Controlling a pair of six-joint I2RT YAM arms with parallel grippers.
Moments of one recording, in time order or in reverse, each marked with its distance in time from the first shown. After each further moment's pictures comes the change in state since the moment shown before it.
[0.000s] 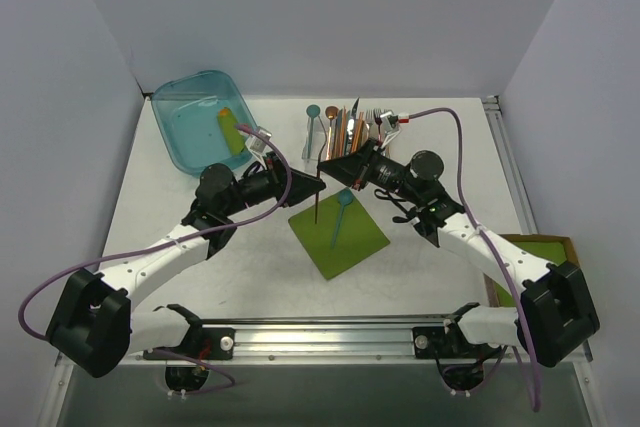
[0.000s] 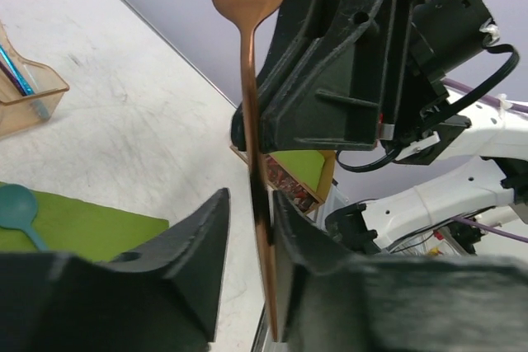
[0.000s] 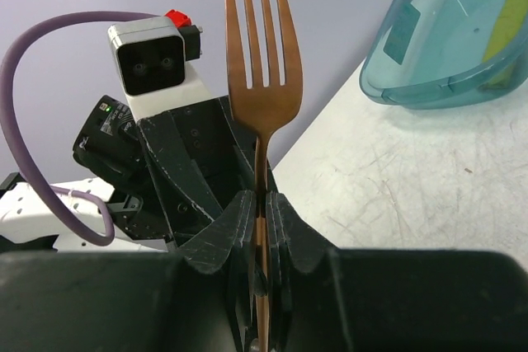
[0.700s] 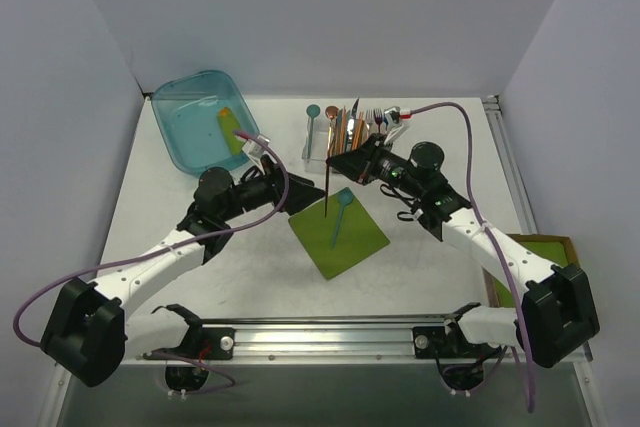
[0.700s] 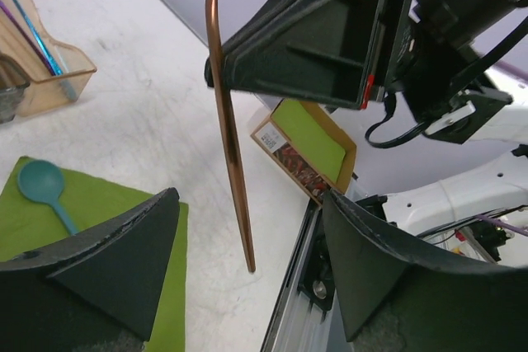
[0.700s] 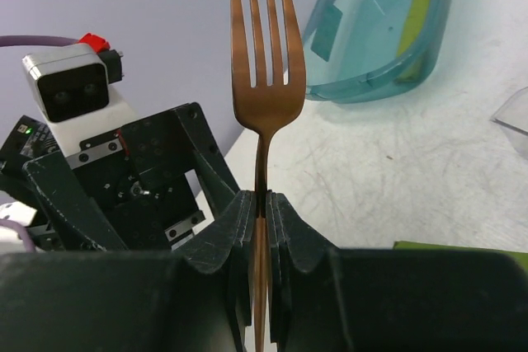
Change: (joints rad) left arm 0.000 -0.057 -0.034 -0.097 -0.036 0.061; right arm -0.043 -0.001 0.056 -0.204 0.069 -0.148
